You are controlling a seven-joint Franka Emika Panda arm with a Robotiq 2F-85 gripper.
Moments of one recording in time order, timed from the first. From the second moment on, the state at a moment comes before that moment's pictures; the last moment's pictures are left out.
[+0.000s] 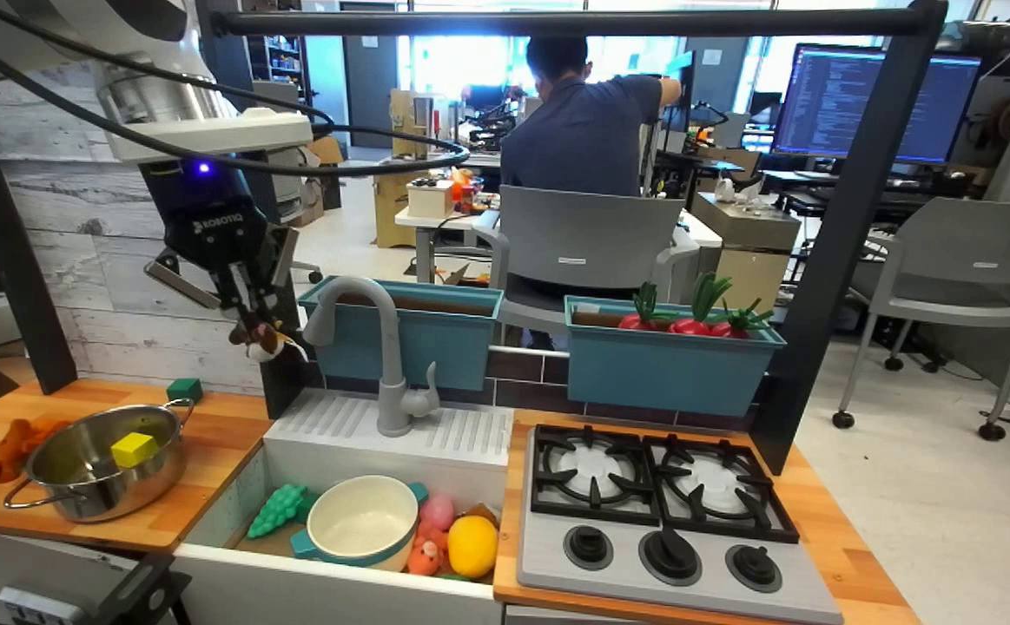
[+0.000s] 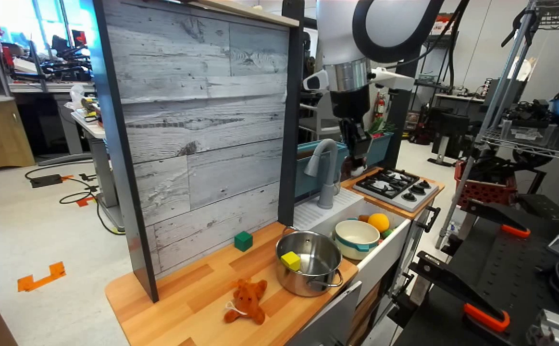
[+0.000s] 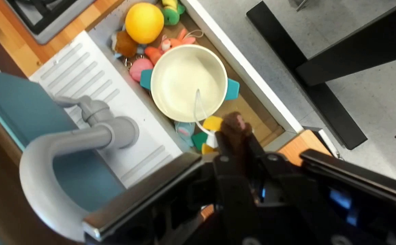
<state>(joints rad) 0.01 0.56 0.04 -1.95 -0.51 2.34 -0.55</state>
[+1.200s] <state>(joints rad) 0.15 0.73 0.07 -1.76 -0.74 2.36 -0.69</state>
